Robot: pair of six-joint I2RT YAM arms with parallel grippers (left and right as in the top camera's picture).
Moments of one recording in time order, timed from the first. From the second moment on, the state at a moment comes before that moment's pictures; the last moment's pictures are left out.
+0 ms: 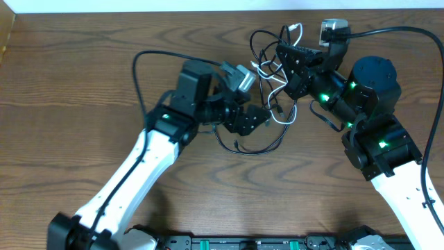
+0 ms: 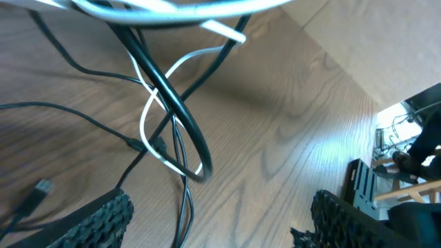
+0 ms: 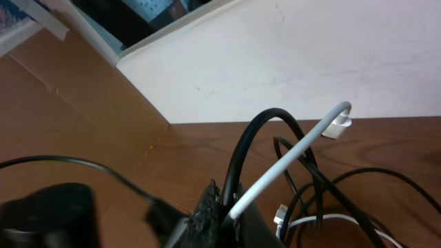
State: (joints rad) left arm -0.46 1.44 1.08 -0.31 0.71 -0.09; right arm 0.38 1.18 1.16 -0.12 -0.29 0.49
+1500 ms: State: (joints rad) left arm -0.18 1.15 1.08 -0.03 0.54 -0.18; right arm 0.33 1.22 1.16 -0.46 -0.23 0.45
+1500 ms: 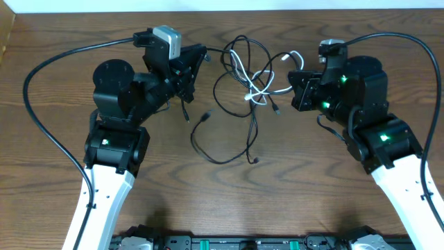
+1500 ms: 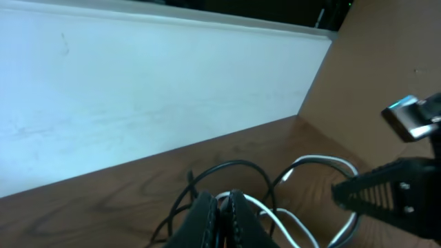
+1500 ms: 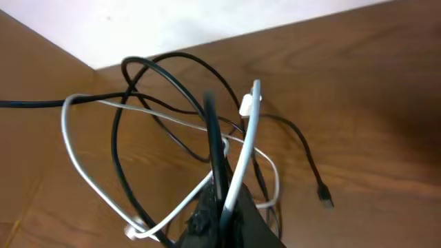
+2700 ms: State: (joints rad) left arm -0.18 1.38 1.08 -0.36 0.32 -0.20; right arm 0.33 1.61 1.16 -0.45 -0.30 0.61
